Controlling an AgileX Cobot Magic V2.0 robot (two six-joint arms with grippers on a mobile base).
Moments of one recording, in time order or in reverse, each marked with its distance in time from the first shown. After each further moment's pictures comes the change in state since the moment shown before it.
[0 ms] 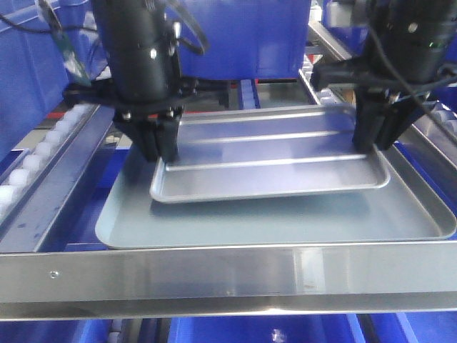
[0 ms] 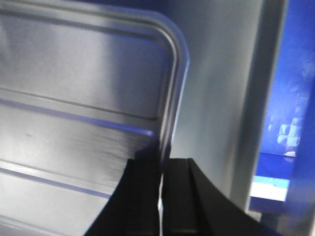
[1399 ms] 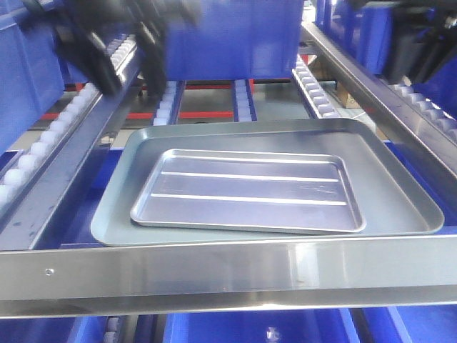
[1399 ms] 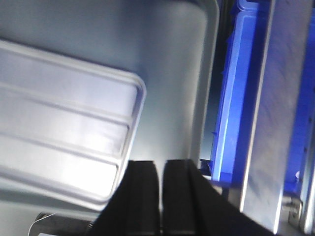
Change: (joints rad) left arm 0.032 -0.303 0.079 -0.071 0.050 0.236; right arm -0.006 -0.285 0.083 -0.027 0.023 -0.016
